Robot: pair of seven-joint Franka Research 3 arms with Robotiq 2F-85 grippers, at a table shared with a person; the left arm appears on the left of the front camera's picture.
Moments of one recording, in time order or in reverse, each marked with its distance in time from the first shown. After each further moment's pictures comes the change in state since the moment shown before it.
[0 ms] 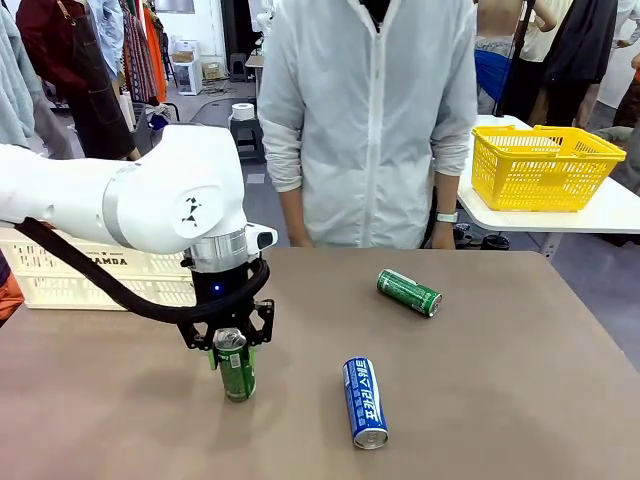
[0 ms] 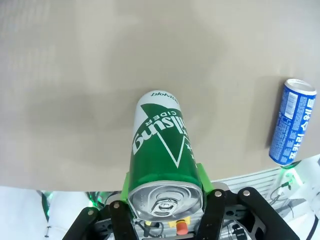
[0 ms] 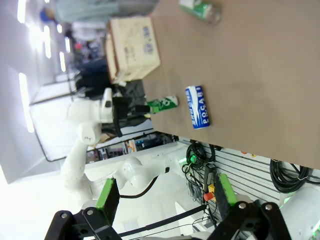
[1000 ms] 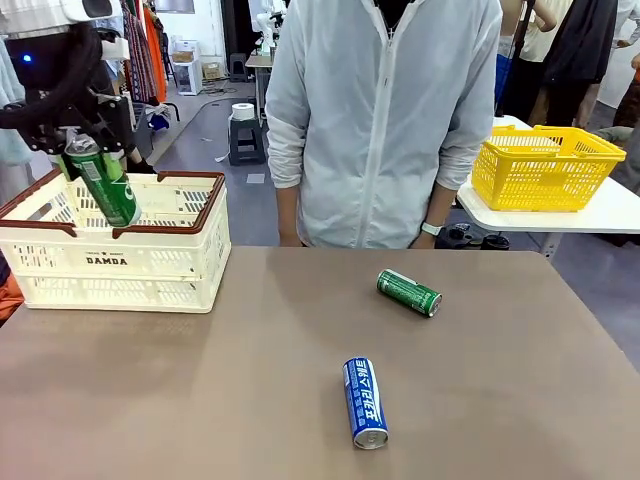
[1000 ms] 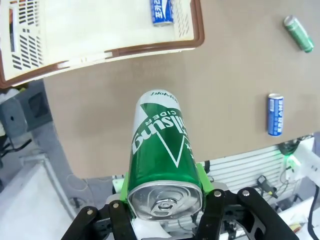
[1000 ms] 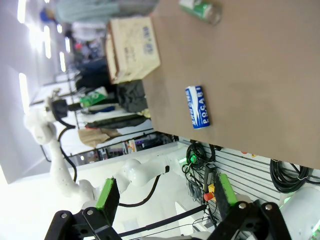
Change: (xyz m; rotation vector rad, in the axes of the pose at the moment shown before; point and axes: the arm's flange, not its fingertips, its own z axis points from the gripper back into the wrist) left arm 0.015 0.159 0.280 0.002 -0.207 -0.087; right arm 0.000 0.000 0.000 0.000 0.000 -0.001
